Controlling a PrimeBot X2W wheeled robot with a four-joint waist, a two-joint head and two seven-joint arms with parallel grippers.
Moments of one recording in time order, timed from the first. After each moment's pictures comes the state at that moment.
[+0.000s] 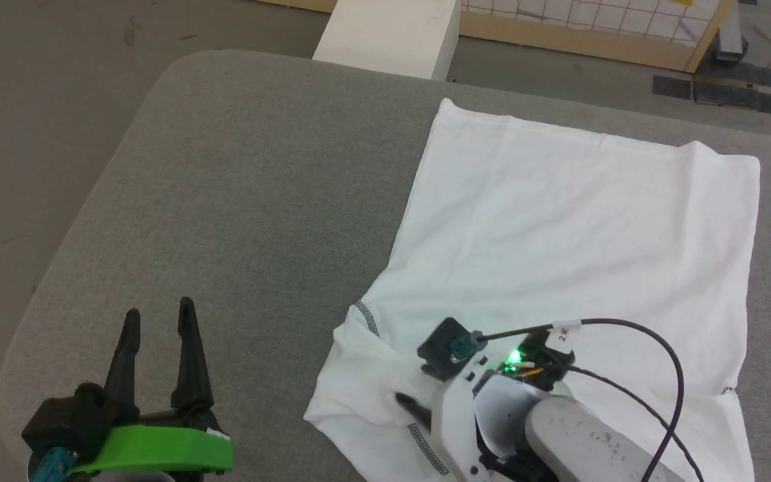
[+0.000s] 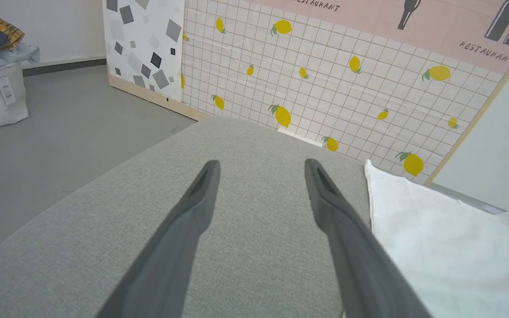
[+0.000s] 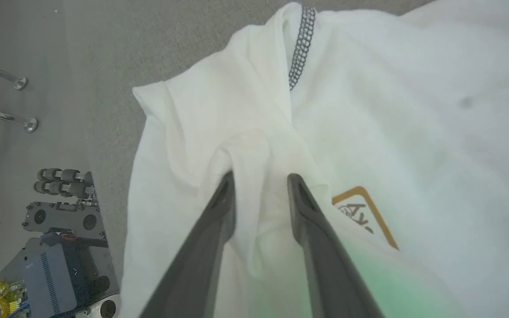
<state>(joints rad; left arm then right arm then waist) 0.12 0.18 -0.10 -0.20 -0.45 0.12 -0.22 -0.42 -0.17 0.79 0.36 0.38 0.13 0.44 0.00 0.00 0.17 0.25</state>
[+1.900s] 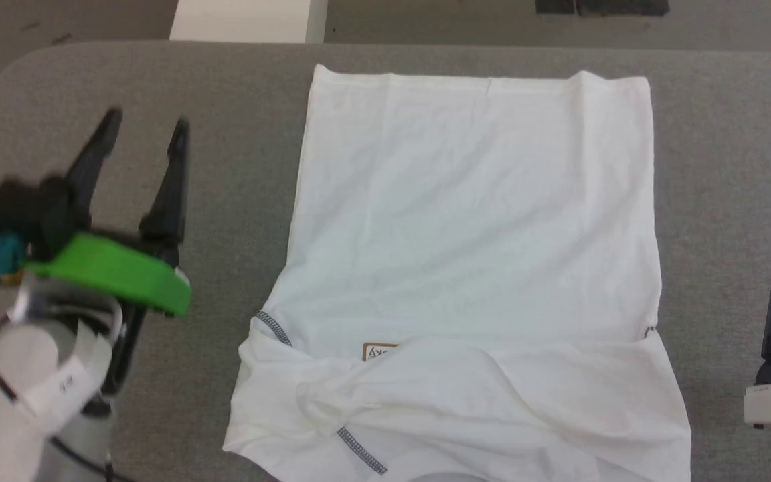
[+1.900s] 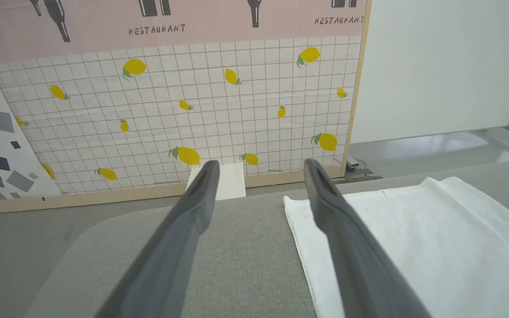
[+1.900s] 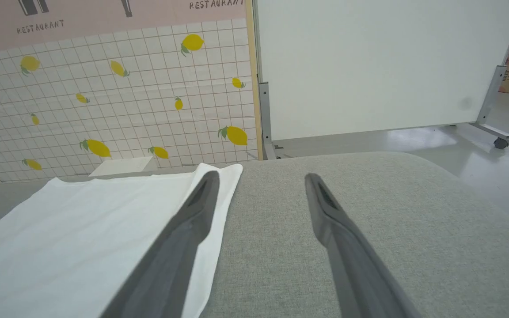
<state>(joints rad) -0.31 0.38 -0.12 -0.23 -0.37 -0.03 0.07 0.04 -0.05 -0.30 -0.21 0.19 0.13 -0.11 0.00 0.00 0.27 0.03</state>
